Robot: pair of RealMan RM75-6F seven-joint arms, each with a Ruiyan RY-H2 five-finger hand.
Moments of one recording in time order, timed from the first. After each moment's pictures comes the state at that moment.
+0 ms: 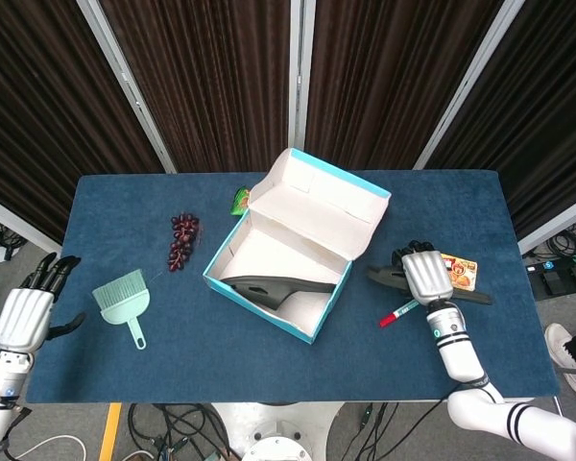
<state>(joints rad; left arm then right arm) -0.20 -1.29 -0.04 -1.29 1.56 1.48 -0.14 0.57 -1.52 0.15 -1.34 -1.15 1.08 -0.39</state>
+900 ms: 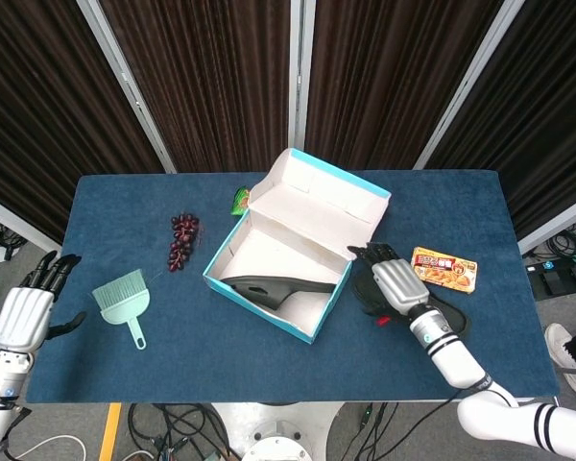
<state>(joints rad) -0.21 -1.27 -0.05 -1.32 1.56 1.48 -0.13 0.64 -1.32 0.20 -1.70 -1.14 0.89 -0.18</state>
